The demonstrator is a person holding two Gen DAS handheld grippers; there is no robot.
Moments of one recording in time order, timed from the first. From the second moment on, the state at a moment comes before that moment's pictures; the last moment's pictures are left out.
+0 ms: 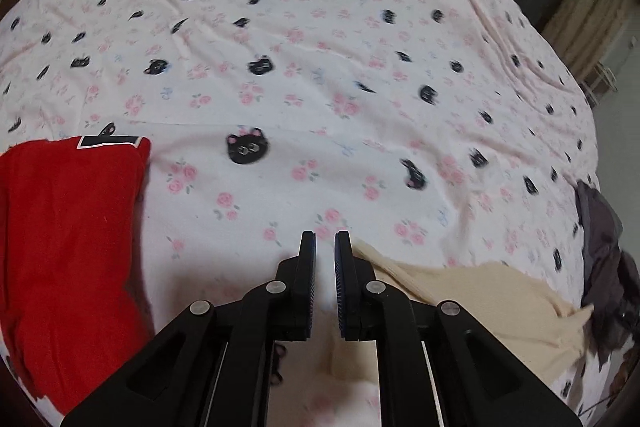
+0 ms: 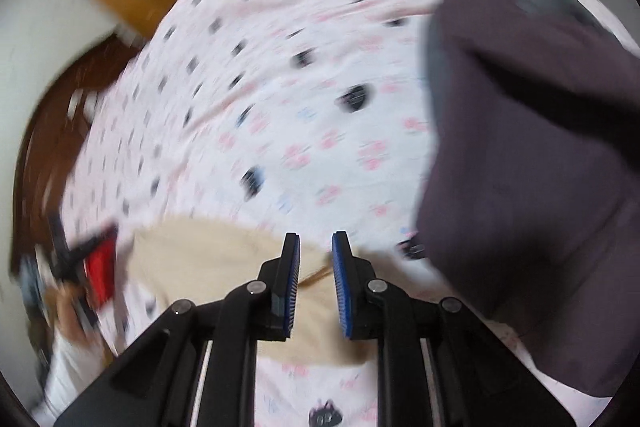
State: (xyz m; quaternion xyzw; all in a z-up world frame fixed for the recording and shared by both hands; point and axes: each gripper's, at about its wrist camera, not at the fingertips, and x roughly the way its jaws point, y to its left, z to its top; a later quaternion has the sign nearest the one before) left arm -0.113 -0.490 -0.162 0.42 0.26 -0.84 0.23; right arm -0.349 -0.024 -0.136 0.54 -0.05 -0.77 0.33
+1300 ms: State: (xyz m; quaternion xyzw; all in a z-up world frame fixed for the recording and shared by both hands) left arm -0.154 -0.380 -0.189 0.50 0.19 -0.83 0.15; right arm -0.350 -0.191 -0.176 0.61 0.13 -0.72 0.30
